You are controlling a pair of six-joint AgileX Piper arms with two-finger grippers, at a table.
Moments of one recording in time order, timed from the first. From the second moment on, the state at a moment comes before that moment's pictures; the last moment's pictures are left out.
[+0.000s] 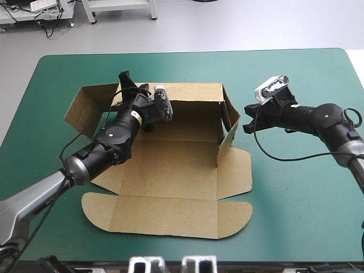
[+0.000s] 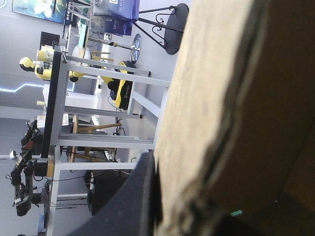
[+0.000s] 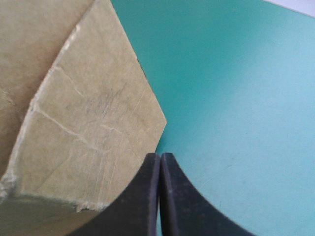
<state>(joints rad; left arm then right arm) -0.65 1.47 -1.05 1.51 0.43 -0.42 0.07 1.44 -1.06 1.00 0.60 -1.23</state>
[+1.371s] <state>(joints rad) -0.62 1.56 -1.07 1.55 0.35 -0.27 0.13 1.53 -1.06 1.01 0.88 -1.44</state>
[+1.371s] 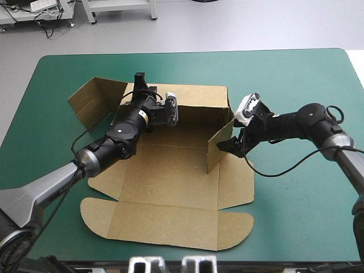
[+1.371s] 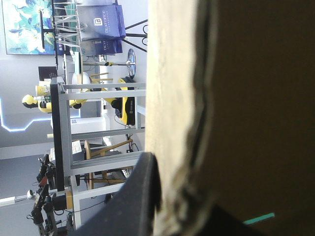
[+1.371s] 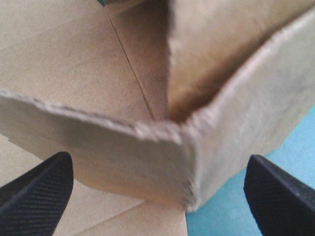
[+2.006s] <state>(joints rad) -0.65 1.58 -1.12 1.41 0.37 -0.27 0.28 1.54 -1.06 1.12 0.46 -1.36</state>
